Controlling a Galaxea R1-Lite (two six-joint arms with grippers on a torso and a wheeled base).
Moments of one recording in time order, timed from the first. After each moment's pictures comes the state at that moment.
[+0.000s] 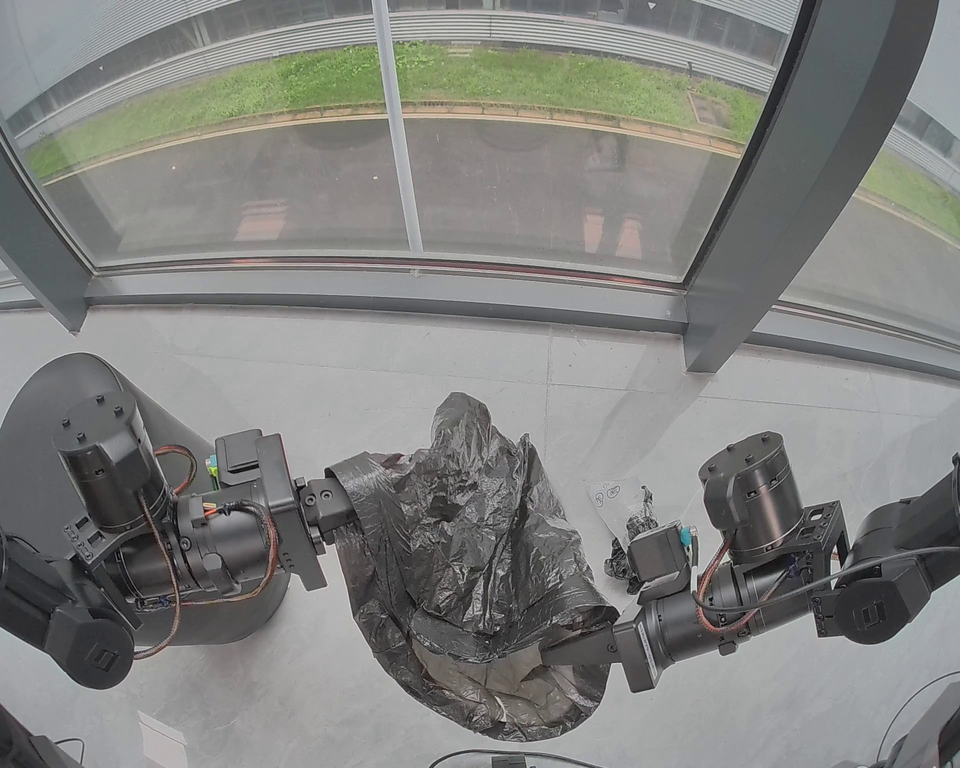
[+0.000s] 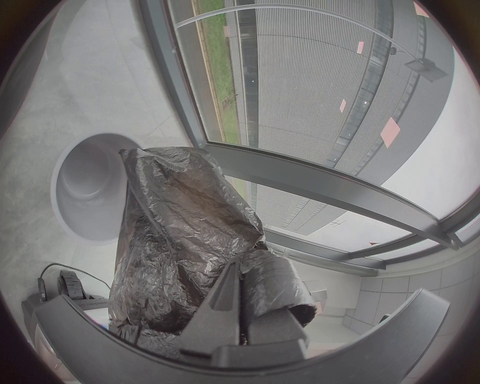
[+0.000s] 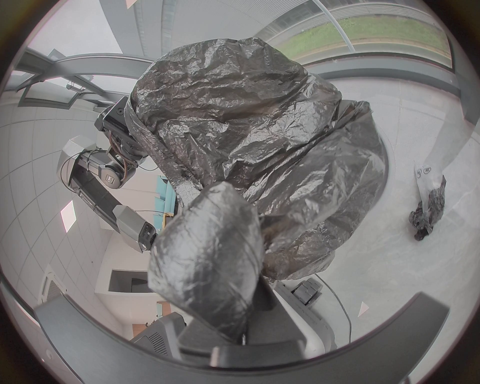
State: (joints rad) left arm -0.45 1.65 -0.46 -1.16 -0.72 -1.29; right arm 0.70 1.77 -0.69 -0.38 0.55 0.27
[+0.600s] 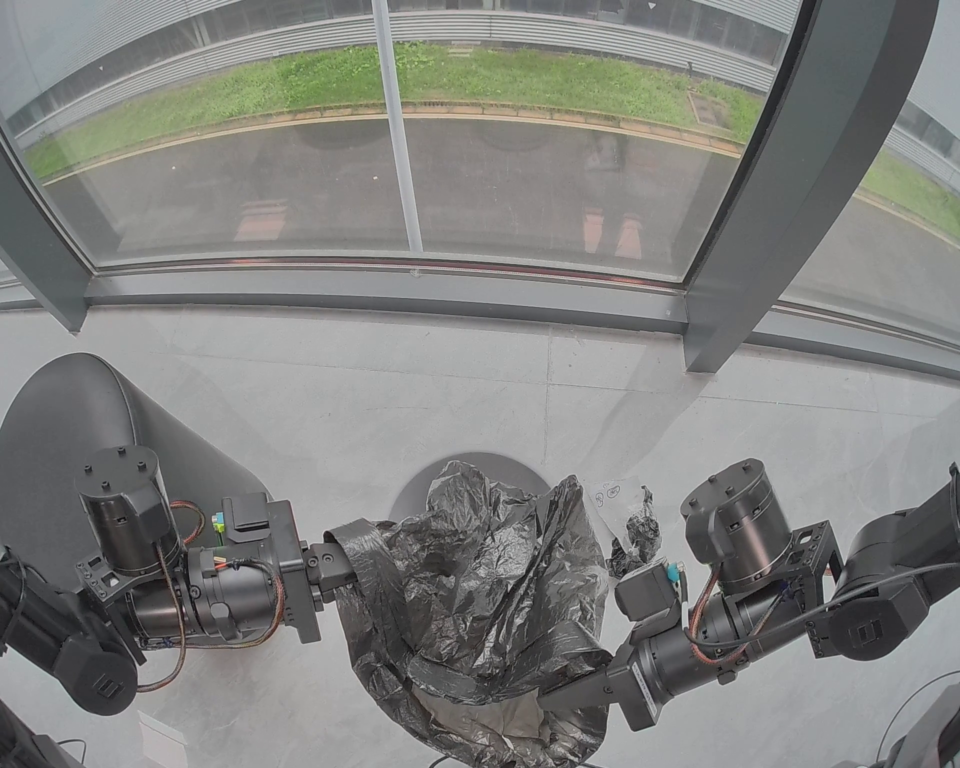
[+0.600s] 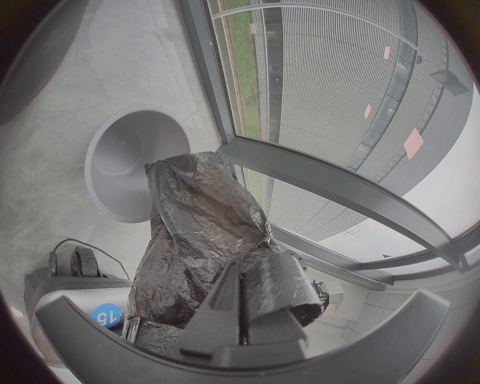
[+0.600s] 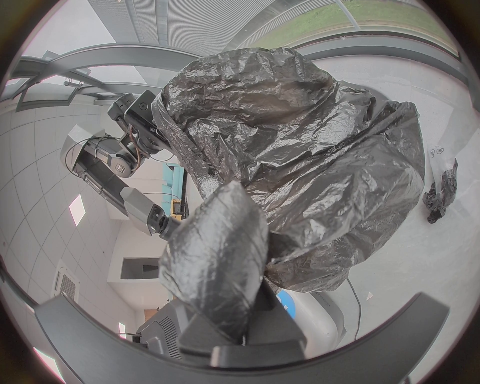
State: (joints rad) left arm -0.44 1.68 -0.33 -1.16 -0.71 -1.29; right arm 0.75 1.77 -0.68 -0.29 0.59 0.27
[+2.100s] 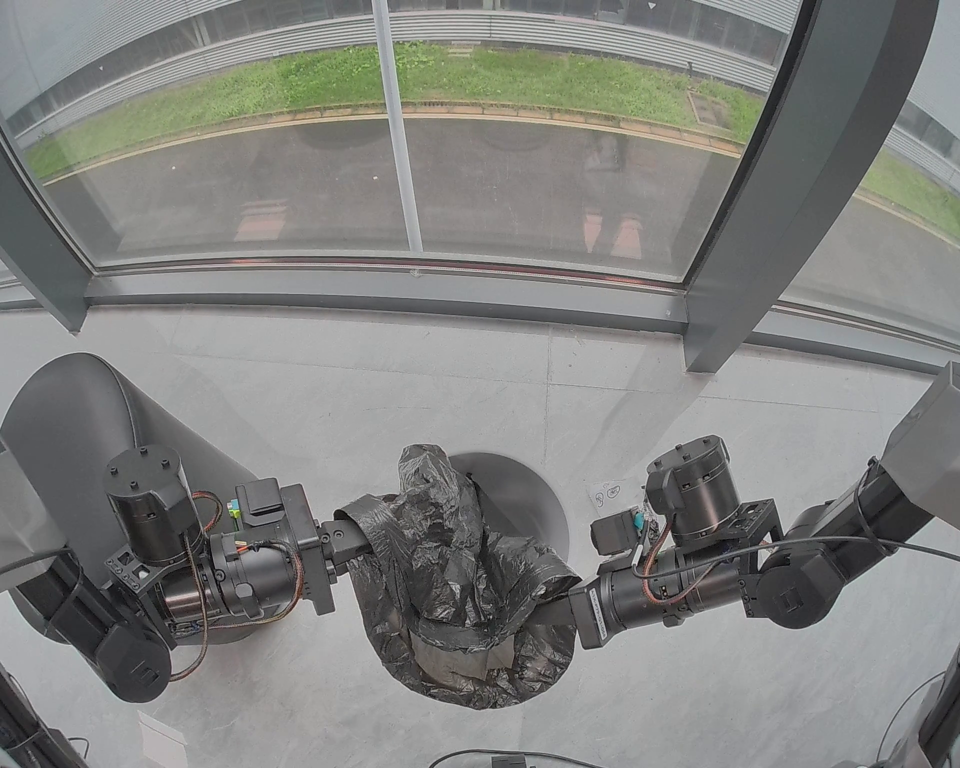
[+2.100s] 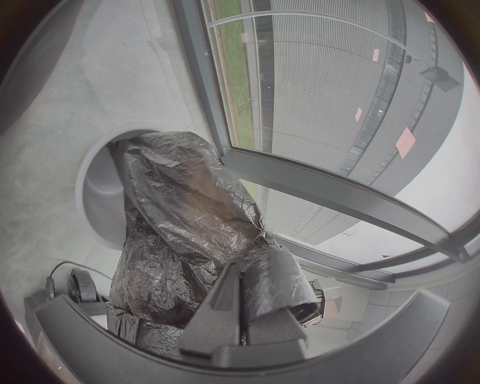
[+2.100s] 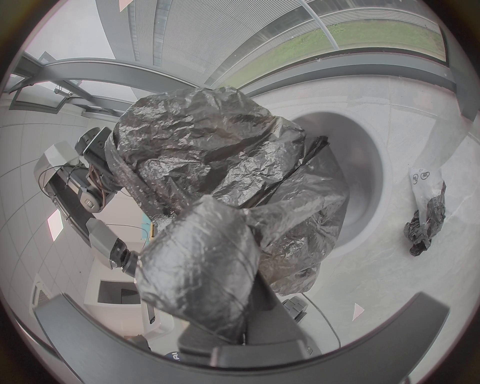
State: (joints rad) left arm -0.40 1.84 -0.35 -1.36 -0.71 -1.28; right arm 0.64 1.99 -0.79 -0.50 0.52 0.26
